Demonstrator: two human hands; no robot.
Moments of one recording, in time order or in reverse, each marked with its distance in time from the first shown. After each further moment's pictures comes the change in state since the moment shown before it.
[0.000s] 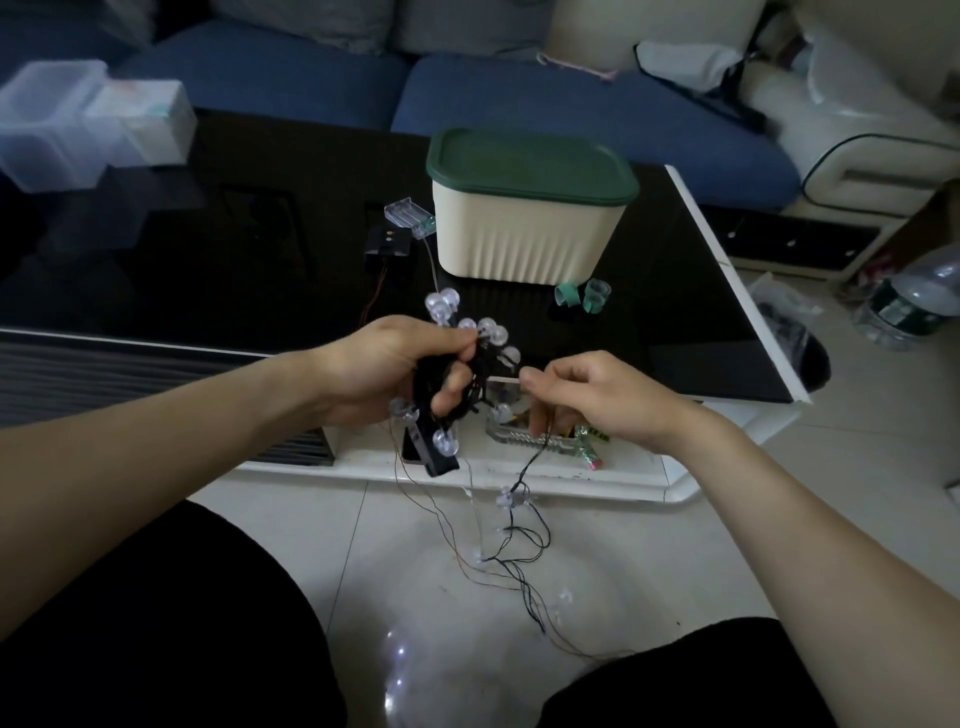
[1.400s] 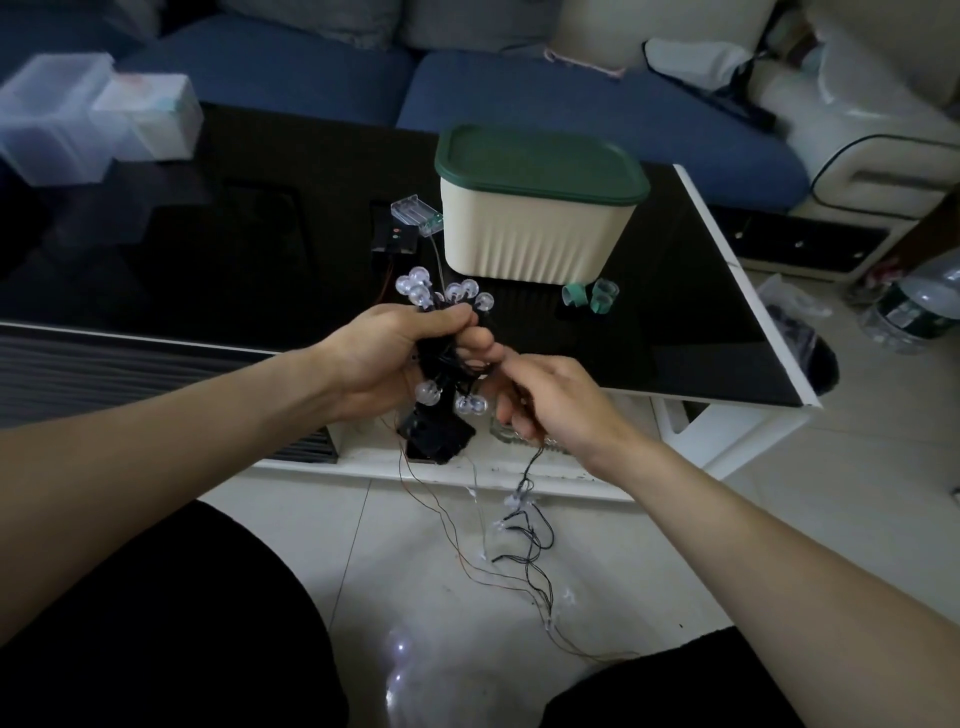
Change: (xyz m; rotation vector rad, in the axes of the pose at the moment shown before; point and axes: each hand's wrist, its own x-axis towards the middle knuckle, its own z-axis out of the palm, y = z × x) left_hand 0.003 0.003 0.001 -0.361 0.134 0.078; right_hand 0.020 -0.010 0.048 0.282 0.209 -0.024
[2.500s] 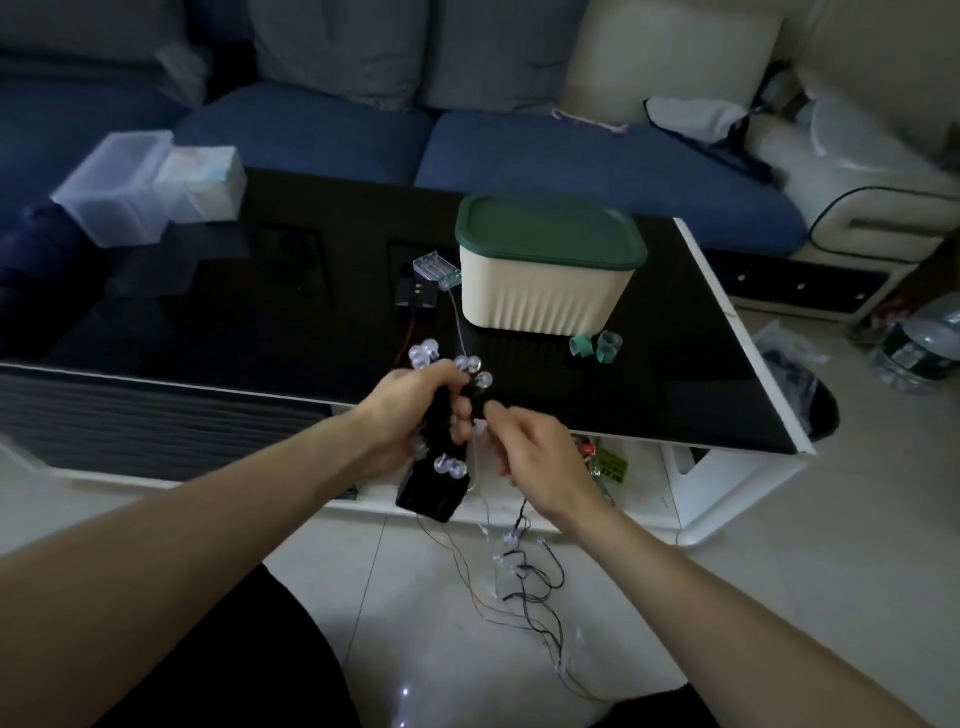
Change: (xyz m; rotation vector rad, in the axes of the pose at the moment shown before) left_hand -0.009 0.002 0.001 0.103 0.273 -0.072; right_hand -0.004 0.002 0.028 -0.143 0.134 -0.138
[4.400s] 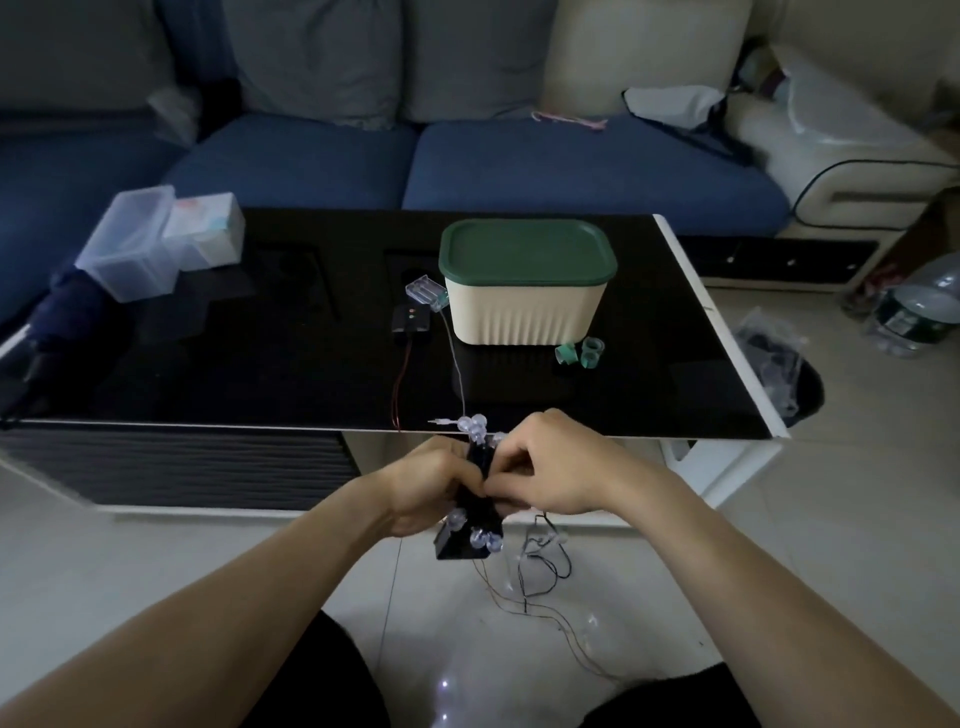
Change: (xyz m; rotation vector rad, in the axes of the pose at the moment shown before) left_hand -0.025 -0.017 0.012 0.229 -0.346 -0.092; right_hand -0.013 -0.064 -0.059 -0.521 -0.445 -0.151
